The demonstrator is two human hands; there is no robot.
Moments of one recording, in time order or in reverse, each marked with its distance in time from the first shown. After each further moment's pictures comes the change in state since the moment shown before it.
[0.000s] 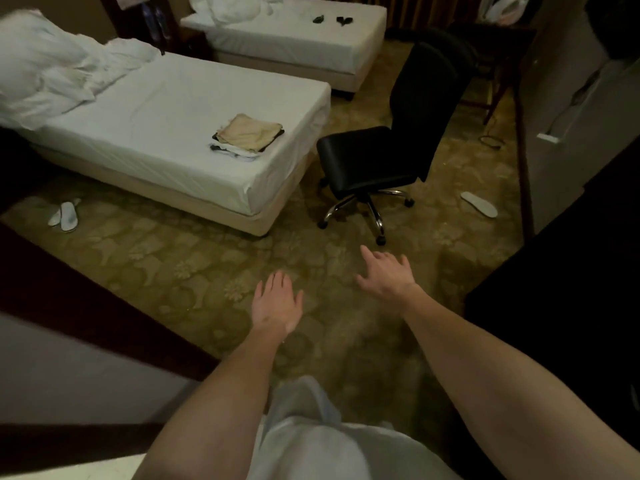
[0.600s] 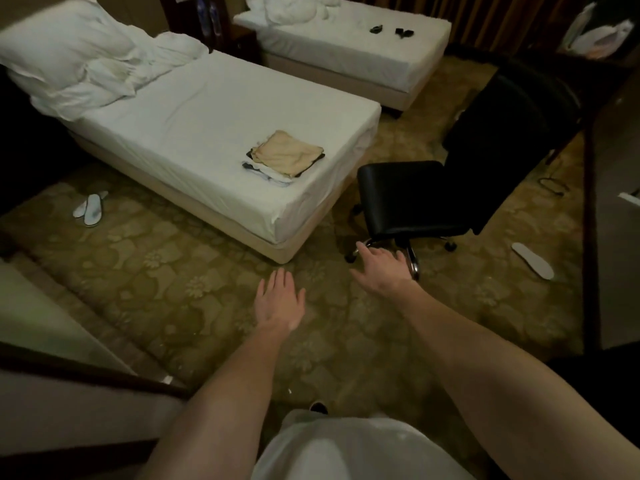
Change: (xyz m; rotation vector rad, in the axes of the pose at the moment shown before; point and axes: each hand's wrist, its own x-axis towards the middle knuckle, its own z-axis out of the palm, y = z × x) left_hand 0.238 -0.063 -0.056 -0.061 0.009 -0.154; right_hand 0.272 -0.075 -0.076 -0.058 0.034 -0.156
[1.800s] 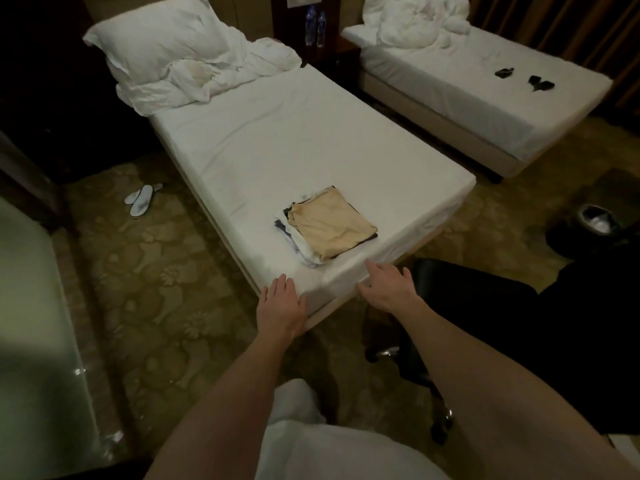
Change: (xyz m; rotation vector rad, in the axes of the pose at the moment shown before) left_hand 0.428 0.024 -0.100 -0.254 0.062 -0.384; right_hand 0.499 0.024 -0.120 -0.098 -0.175 -0.286
